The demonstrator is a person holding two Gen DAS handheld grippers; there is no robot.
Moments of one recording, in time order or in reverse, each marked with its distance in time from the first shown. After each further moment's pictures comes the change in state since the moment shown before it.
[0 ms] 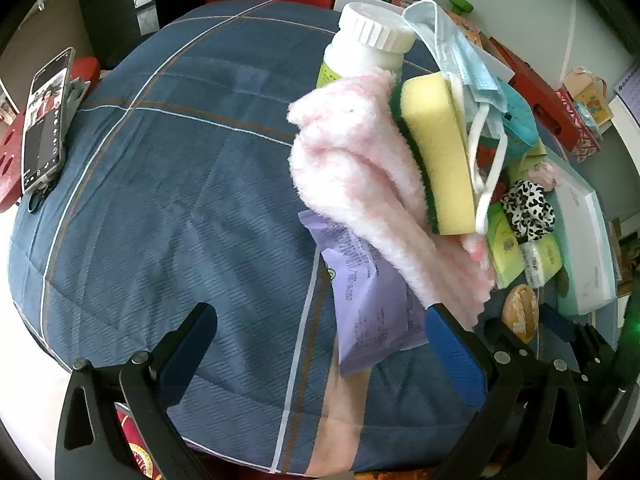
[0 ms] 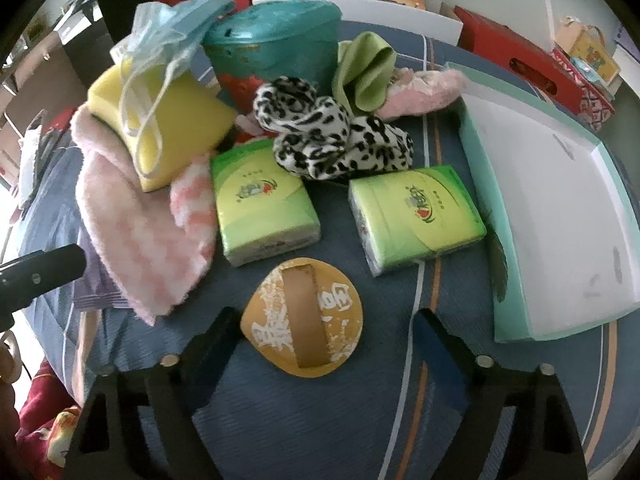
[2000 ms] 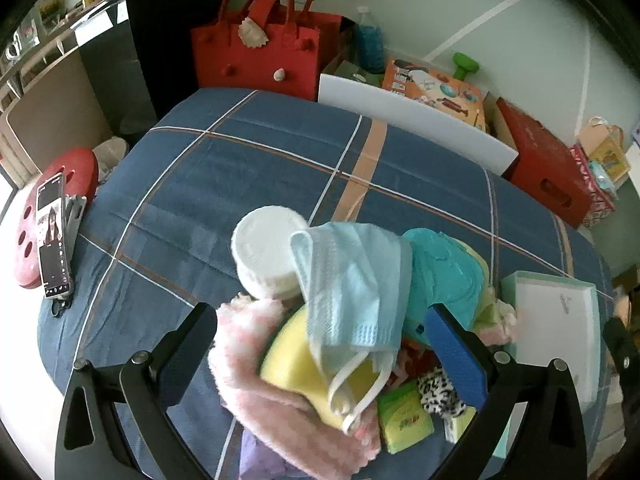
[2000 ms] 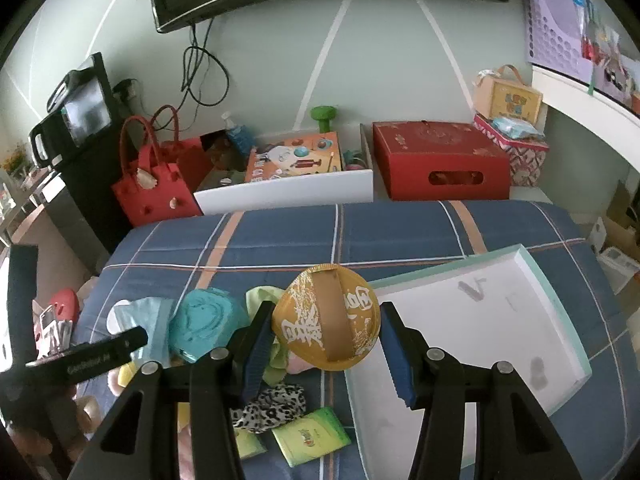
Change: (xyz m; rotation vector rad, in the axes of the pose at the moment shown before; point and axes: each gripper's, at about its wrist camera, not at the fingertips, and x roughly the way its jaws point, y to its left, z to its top) left arm -0.031 -0.086 0.129 -0.042 -0.158 0.105; right arm -0.145 -0.098 0.113 0.265 -0.394 -0.018
